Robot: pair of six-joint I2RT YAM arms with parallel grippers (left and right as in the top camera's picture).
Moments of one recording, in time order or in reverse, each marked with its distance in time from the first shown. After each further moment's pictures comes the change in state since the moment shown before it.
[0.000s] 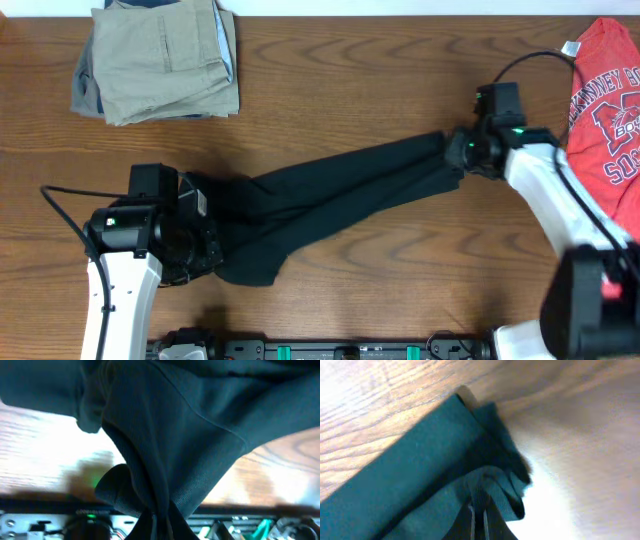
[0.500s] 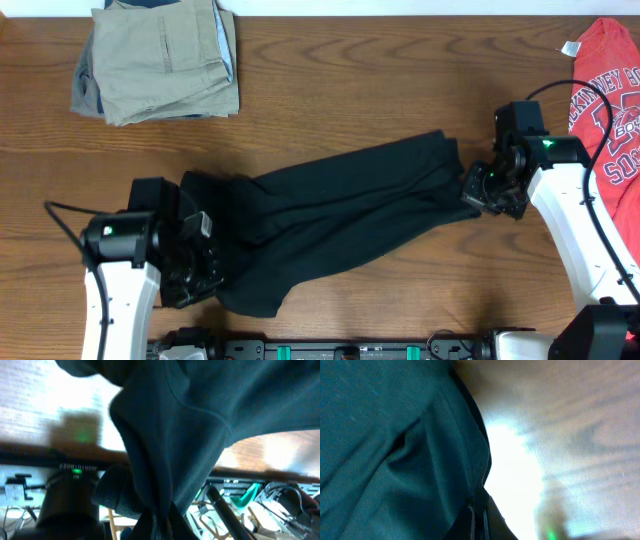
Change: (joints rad) left arm 0.000 -0.053 0.000 -0.191 0.068 0.000; right arm -0.022 -0.145 0.010 -0.471 0.003 0.030
